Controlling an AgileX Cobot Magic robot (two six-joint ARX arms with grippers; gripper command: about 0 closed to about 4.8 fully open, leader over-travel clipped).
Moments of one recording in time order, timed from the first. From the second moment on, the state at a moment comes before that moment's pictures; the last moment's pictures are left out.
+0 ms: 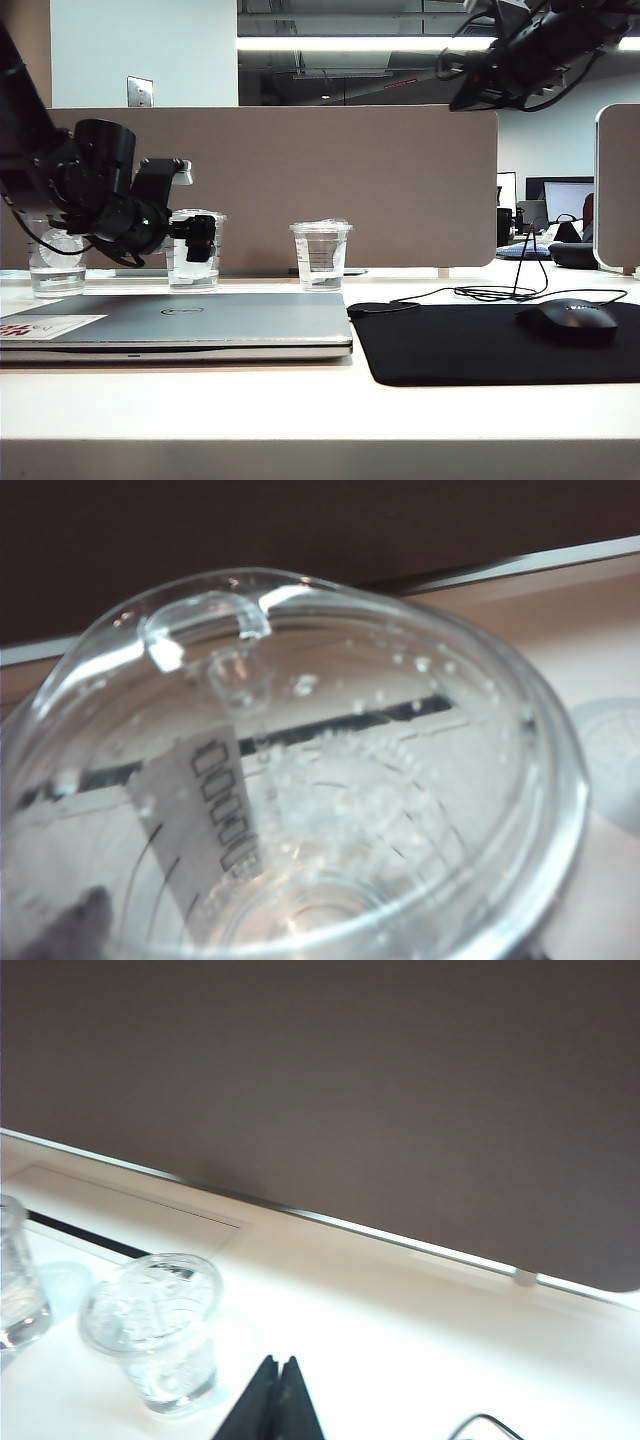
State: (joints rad) left arm -0.14 2.20 1.35 0.65 0.10 0.11; right arm 0.12 1.71 1.29 0.31 -0.27 -0.04
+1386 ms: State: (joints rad) left arm -0.17 2.25 1.50 0.51 0.16 0.07; right arm 0.08 1.71 1.29 0.27 -0.27 -0.05
